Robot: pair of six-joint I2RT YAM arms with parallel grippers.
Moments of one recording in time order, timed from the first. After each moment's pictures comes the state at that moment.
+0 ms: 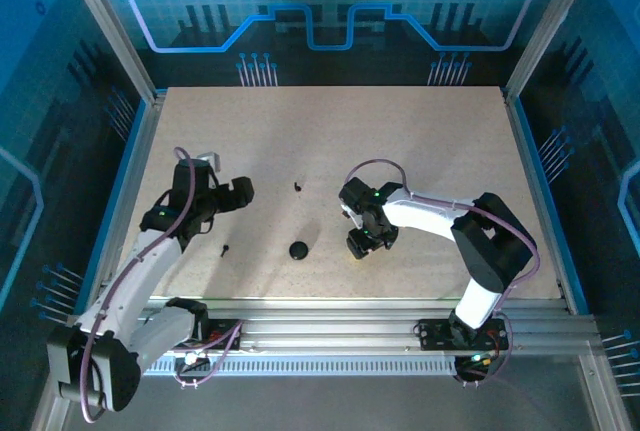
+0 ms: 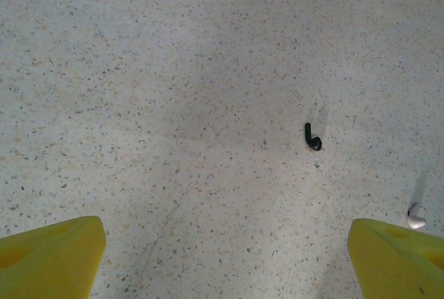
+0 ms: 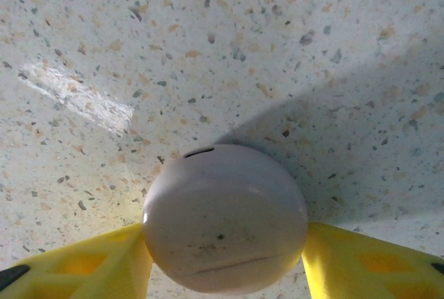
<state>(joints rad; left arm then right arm) -0.15 0.99 0.74 -0.50 0.02 -0.43 0.73 1.71 1.01 -0.79 0.00 0.20</state>
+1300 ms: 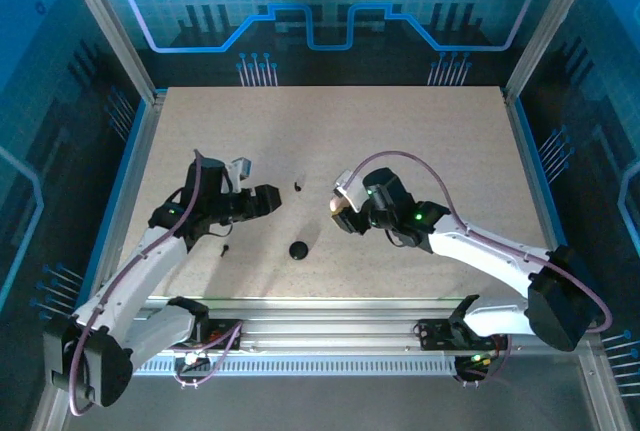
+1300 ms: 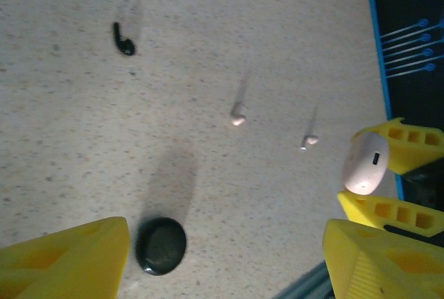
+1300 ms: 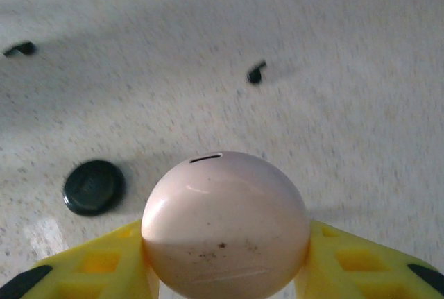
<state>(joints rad) -0.27 1.01 0.77 -0.49 0.46 -0.61 0.75 1.28 0.82 -0.19 -0.09 -0.13</state>
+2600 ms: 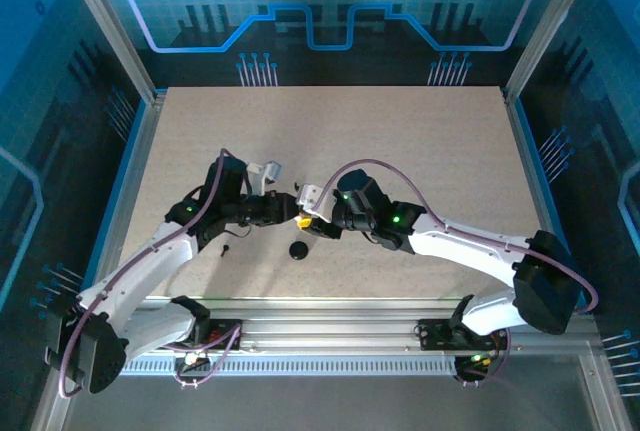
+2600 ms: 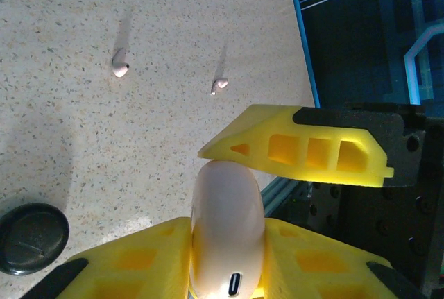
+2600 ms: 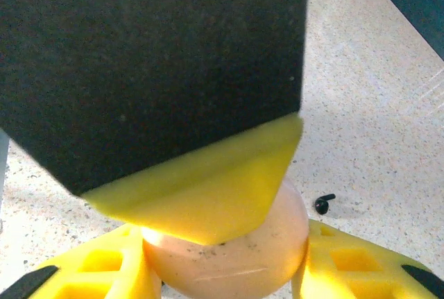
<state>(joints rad) -0.42 1.08 0.79 -0.38 0.64 -0.68 0.90 1.39 0.92 -0.07 -0.17 -0.39</state>
